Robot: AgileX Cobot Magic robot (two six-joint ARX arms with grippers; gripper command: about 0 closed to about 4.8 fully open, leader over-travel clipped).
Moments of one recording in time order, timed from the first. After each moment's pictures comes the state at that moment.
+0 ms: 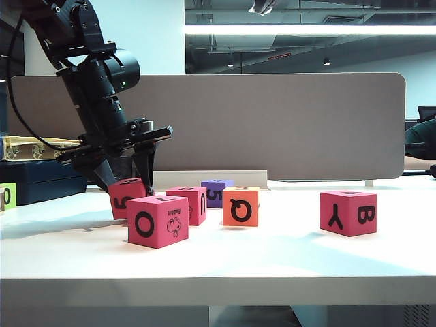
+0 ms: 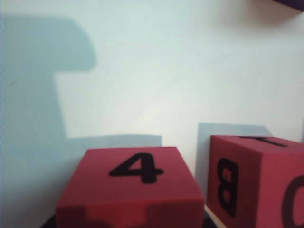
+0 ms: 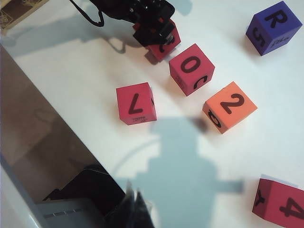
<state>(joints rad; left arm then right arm) -0.32 1.94 1.49 -0.65 0.13 -0.25 0.65 1.42 1.55 -0.98 -0.20 -0.05</state>
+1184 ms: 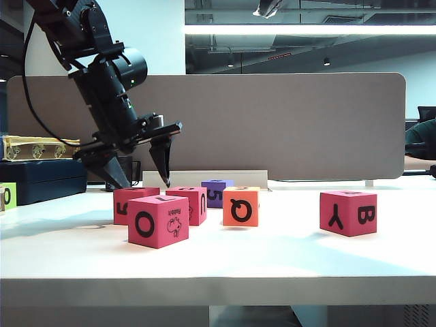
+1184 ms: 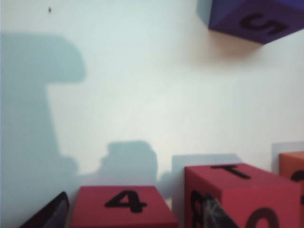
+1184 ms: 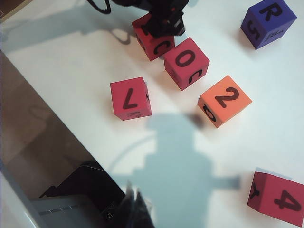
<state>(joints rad) -0.33 1.98 1.57 -0.62 0.16 -0.22 0.65 1.42 1.55 -1.00 -0.18 -0.05</state>
